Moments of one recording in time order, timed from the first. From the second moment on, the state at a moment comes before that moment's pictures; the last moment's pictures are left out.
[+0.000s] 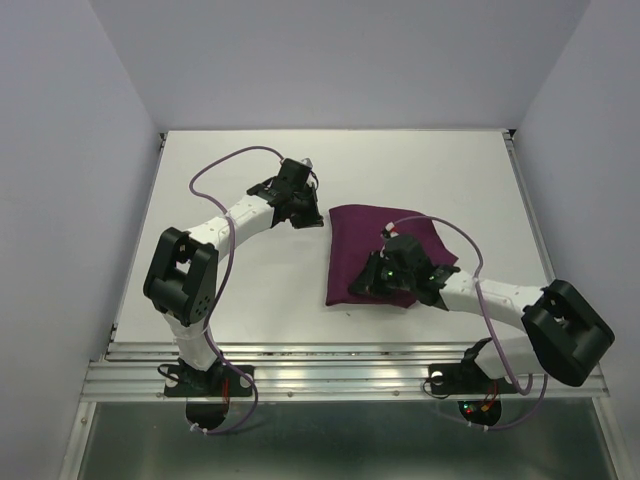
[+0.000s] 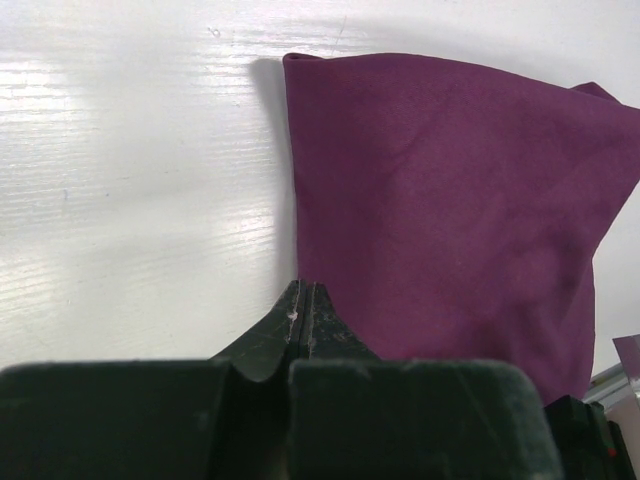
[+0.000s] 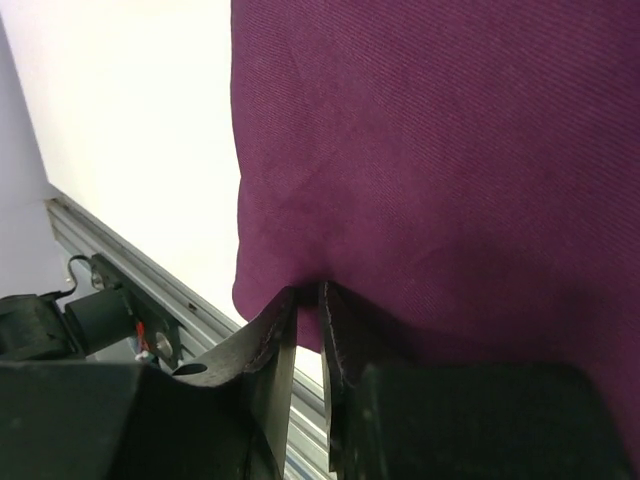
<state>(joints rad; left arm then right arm) -0.54 1.76 1.30 -0.41 0.11 -0.65 0.71 1.34 0.56 0.07 -0.20 0.92</state>
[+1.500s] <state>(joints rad) -0.54 1.82 1.38 -0.48 0.05 -0.58 0.43 1.55 1.22 -0.31 -0.03 0.64</state>
